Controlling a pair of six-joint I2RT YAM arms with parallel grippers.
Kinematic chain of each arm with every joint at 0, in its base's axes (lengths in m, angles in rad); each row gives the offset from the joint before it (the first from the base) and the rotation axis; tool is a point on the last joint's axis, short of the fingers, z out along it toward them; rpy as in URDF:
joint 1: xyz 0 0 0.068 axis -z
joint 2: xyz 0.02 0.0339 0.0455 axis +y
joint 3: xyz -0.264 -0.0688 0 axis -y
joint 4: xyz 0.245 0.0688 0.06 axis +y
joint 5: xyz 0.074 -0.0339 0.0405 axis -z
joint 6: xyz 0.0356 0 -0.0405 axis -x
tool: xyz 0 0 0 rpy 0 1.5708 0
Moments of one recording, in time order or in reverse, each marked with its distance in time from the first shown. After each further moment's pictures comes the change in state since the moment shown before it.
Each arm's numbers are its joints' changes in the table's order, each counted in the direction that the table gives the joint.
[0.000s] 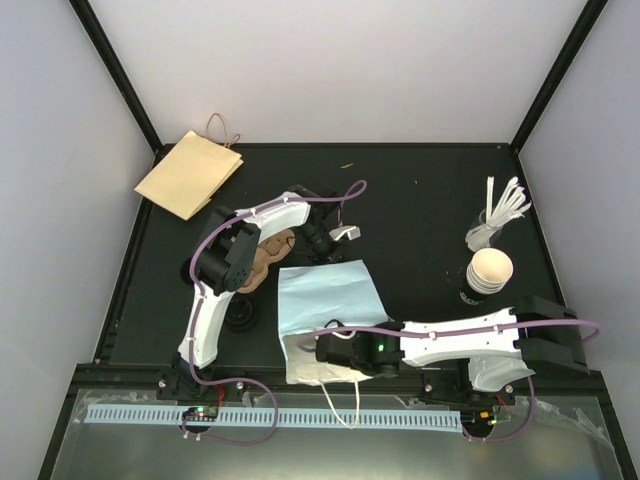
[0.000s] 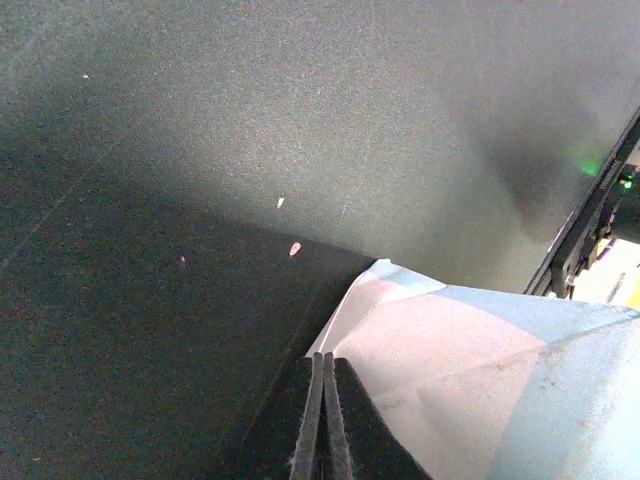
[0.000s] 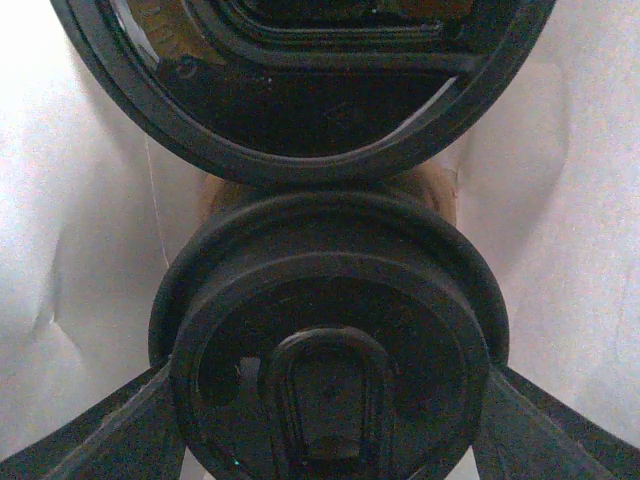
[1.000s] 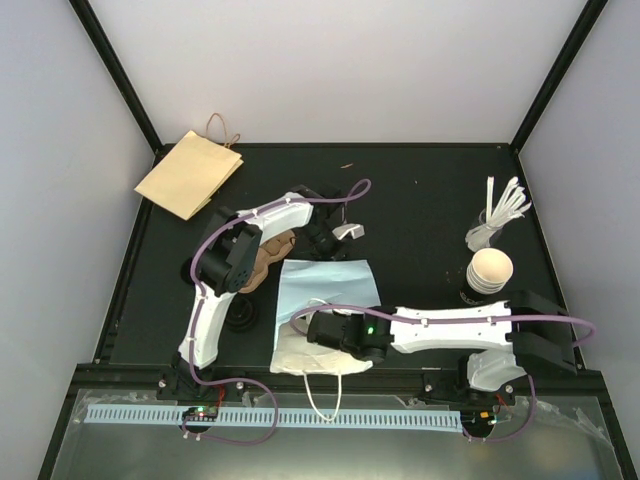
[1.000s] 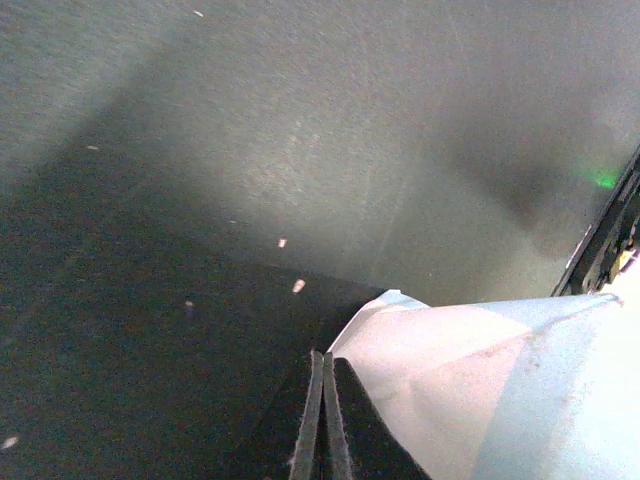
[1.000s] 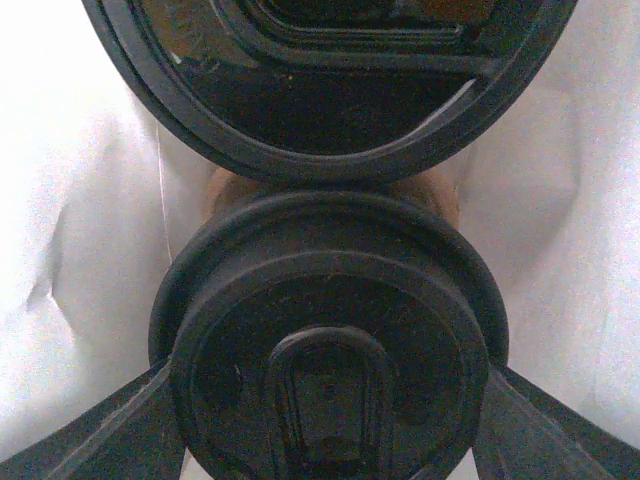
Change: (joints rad) left arm 0.008 0.000 0.013 -0.050 -0.035 0.000; right arm 0.075 0.063 0.118 0.091 -0.063 -0.009
